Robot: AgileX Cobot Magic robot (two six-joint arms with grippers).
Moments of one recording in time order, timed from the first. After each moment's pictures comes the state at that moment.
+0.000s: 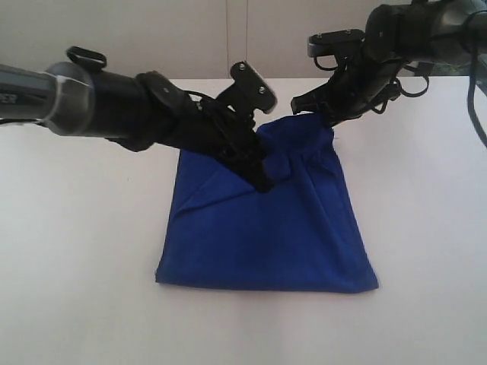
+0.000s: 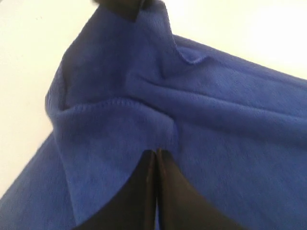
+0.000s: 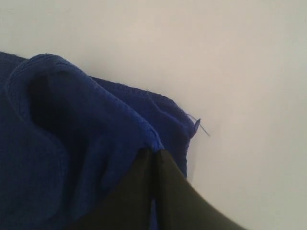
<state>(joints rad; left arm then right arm) -0.68 1.98 -1.33 -1.01 0.20 1.40 0.25 2.10 -1.63 0.06 0.66 -0.04</state>
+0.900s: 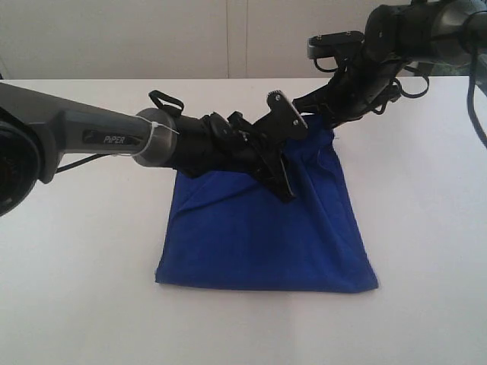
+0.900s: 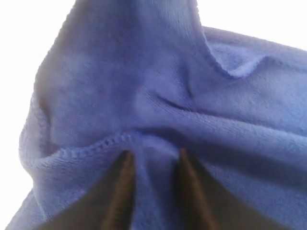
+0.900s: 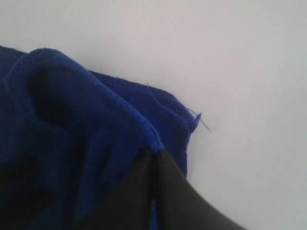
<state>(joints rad) -0.74 2.25 -1.56 -0.96 0.02 1.41 0.25 2.10 -1.63 0.06 0.67 -0.04</state>
